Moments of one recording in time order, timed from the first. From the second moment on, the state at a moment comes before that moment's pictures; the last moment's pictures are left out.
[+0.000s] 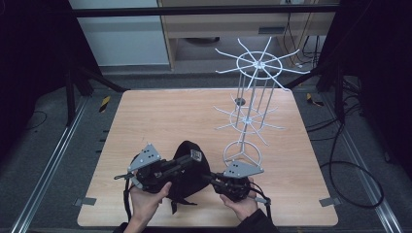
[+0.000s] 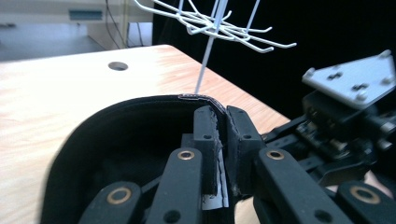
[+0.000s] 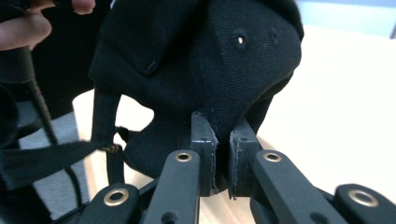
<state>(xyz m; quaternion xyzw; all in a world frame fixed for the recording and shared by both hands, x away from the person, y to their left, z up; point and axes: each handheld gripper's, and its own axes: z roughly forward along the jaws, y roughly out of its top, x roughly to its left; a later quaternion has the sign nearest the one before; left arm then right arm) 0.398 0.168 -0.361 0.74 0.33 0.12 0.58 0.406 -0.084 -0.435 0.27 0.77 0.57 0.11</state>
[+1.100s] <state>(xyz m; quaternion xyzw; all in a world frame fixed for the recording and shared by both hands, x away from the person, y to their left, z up) 0.400 0.295 -0.390 0.69 0.45 0.24 0.51 0.416 0.001 -0.398 0.24 0.78 0.55 0.18</state>
